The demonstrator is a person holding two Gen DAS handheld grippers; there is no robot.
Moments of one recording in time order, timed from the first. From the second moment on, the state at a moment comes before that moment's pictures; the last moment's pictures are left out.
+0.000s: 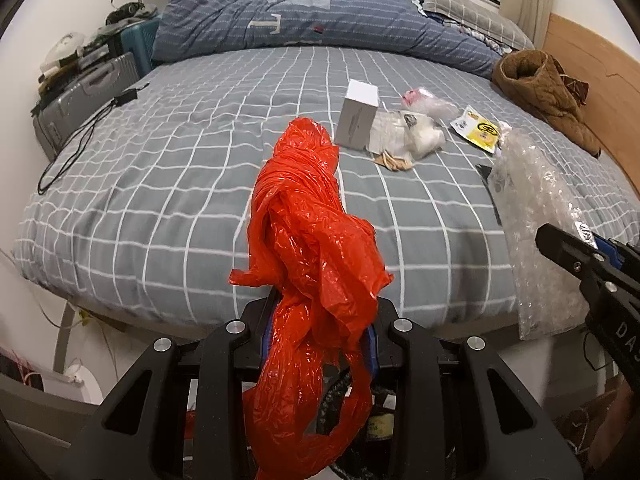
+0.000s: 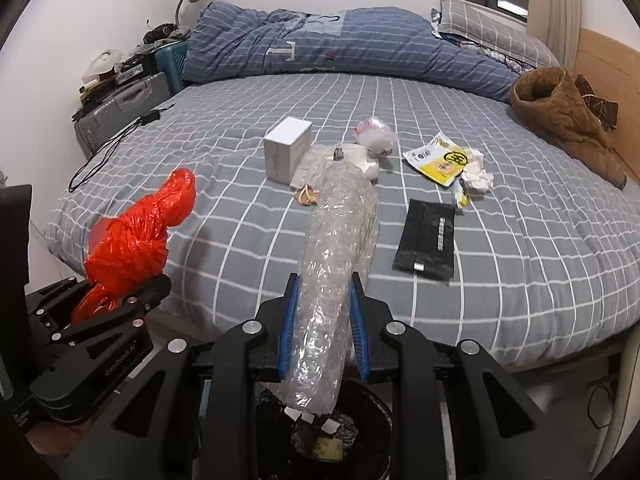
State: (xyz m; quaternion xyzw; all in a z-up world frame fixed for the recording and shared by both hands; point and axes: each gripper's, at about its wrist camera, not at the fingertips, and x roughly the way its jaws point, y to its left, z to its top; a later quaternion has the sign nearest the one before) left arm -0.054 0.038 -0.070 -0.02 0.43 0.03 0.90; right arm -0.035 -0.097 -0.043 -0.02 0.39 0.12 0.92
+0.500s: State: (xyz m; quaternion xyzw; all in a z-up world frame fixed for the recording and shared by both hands) left arm -0.108 0.030 -0.079 -0.04 0.45 0.03 0.89; right arm -0.091 -0.098 -0.060 -0.02 0.41 0.12 0.91
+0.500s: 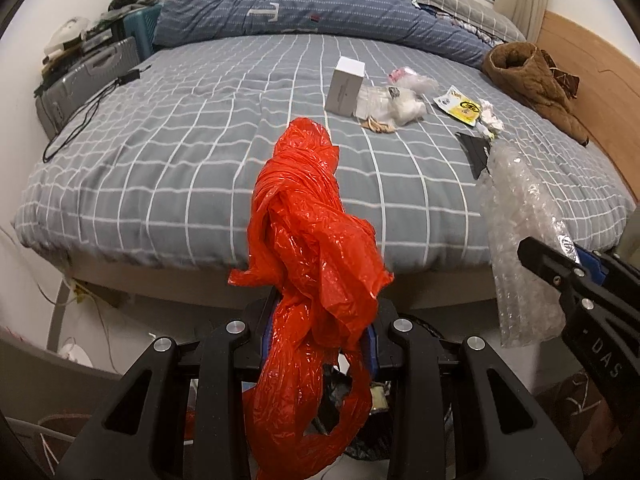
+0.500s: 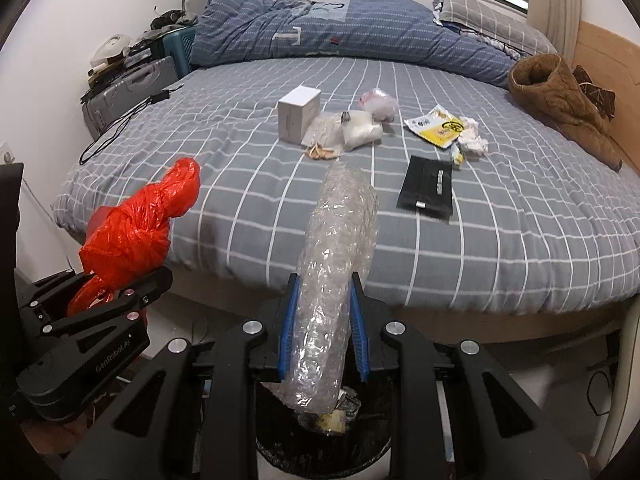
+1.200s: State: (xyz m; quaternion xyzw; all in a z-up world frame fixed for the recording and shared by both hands) left arm -0.150 0.025 -0.122 -0.05 0.51 0.02 0.86; right arm -0.133 -0.092 -0.118 -0.03 0.47 0.13 0.87
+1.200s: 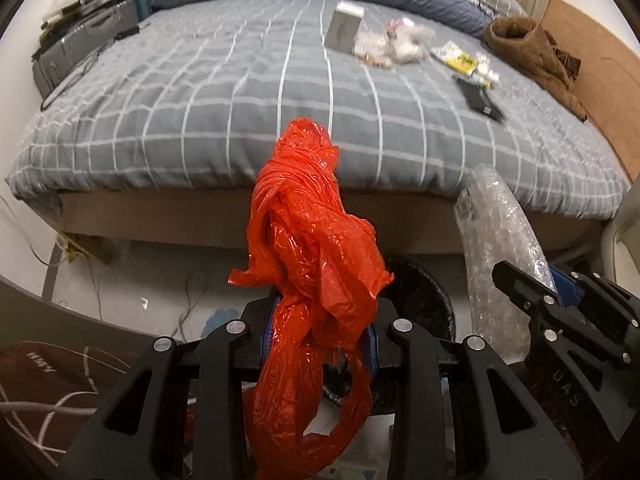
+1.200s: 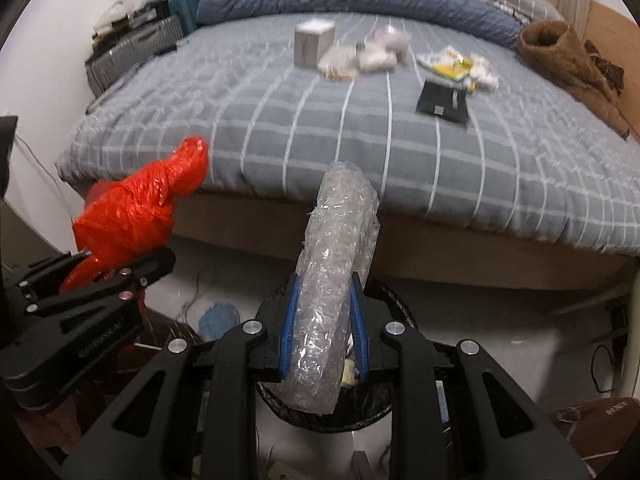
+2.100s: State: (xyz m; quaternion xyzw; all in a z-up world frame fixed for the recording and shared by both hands) left arm -0.093 0.034 -0.242 -0.06 0.60 0.02 0.80; right arm -0.075 -0.076 -0.246 -0.02 0.59 0.14 0.80
